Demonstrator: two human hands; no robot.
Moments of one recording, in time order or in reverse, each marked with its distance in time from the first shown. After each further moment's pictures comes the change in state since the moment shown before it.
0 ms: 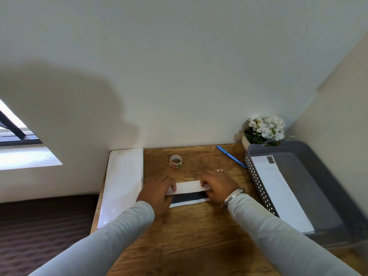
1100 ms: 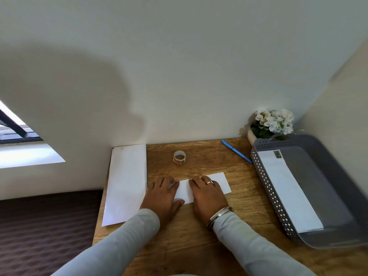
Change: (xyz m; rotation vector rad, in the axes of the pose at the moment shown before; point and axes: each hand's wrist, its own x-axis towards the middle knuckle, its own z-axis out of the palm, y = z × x) left_hand -0.007 -0.009 0.023 0.387 -0.139 -0.003; right_hand 0.000 -0.057 0.063 -0.097 0.064 0.111
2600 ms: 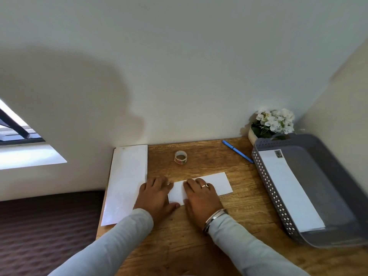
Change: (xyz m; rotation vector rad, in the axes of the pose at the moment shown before) left_hand -0.009 -0.019 -0.008 -0.034 -0.026 -0.063; right_hand -0.004 -0.022 -0.001 0.025 -0.026 -0.041
